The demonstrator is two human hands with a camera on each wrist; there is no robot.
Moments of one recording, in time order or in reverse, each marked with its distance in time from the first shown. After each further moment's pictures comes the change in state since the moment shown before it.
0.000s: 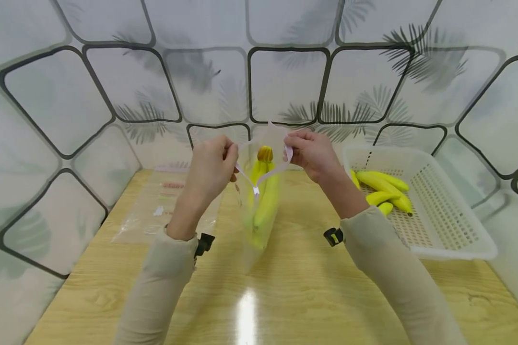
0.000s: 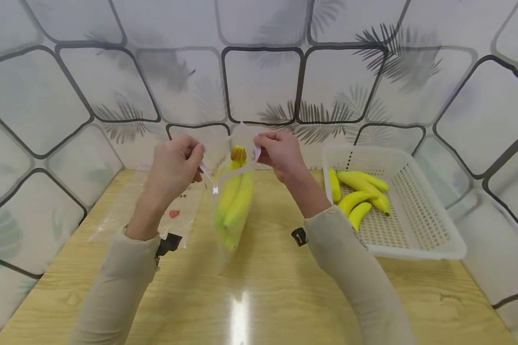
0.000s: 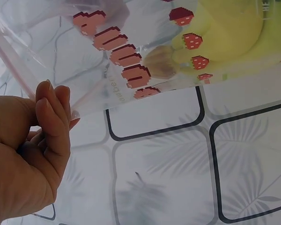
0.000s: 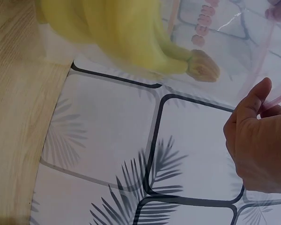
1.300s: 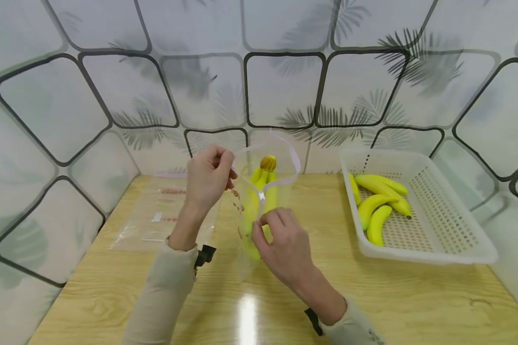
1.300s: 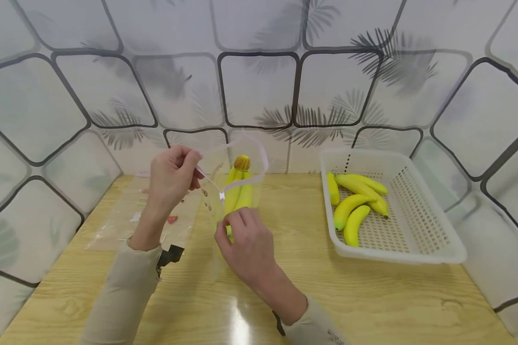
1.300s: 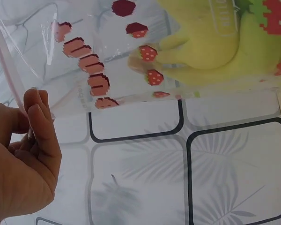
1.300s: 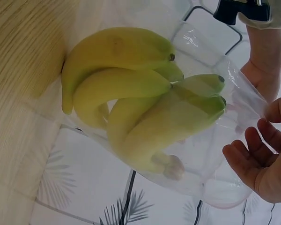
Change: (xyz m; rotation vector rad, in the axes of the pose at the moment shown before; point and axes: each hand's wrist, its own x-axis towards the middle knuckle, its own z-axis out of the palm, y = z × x) left_hand -0.007 -0.020 0.017 -0.309 0.141 -0.073; right_hand -0.109 0.121 0.030 -1.062 0.205 -1.131
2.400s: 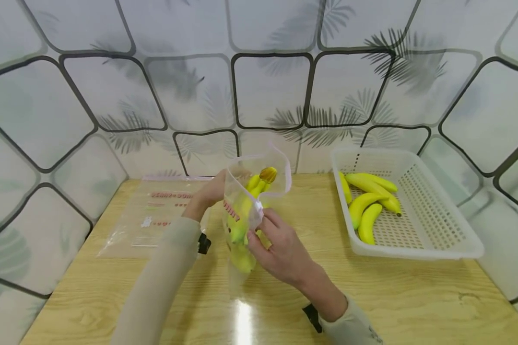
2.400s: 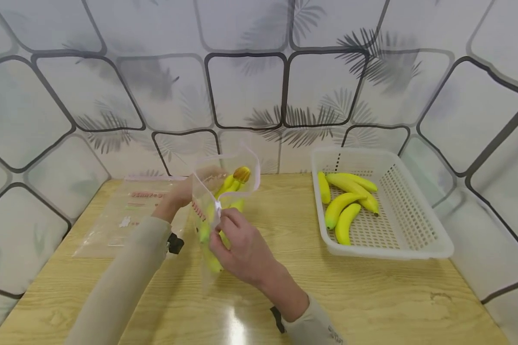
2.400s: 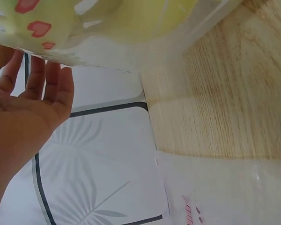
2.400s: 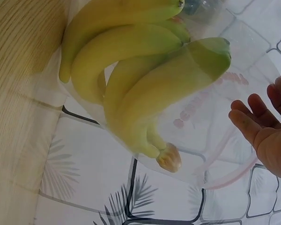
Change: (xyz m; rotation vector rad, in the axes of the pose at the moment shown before) left_hand 0.034 -0.123 0.036 -0.254 -0.706 -0.171; right_hand -0.001 0.015 -0.014 0.361 -0.214 -0.038
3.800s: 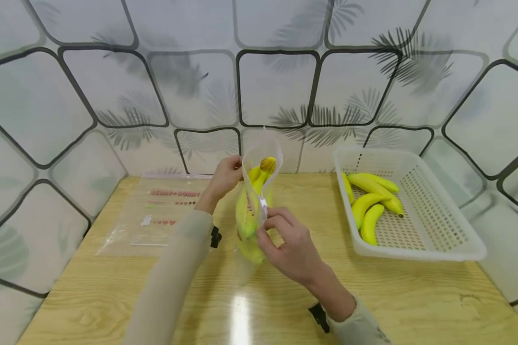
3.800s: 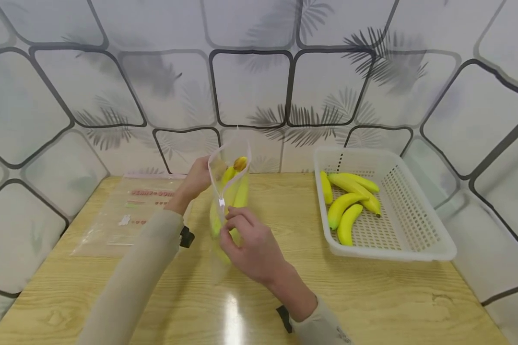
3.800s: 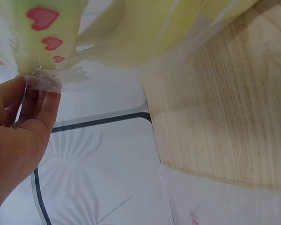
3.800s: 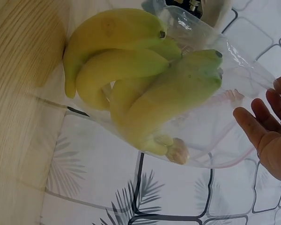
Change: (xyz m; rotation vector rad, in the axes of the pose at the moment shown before) left_hand 0.025 0.009 0.011 0.075 0.359 -0.072; right_hand 0.001 0.010 0.000 0.006 0.114 -0.079
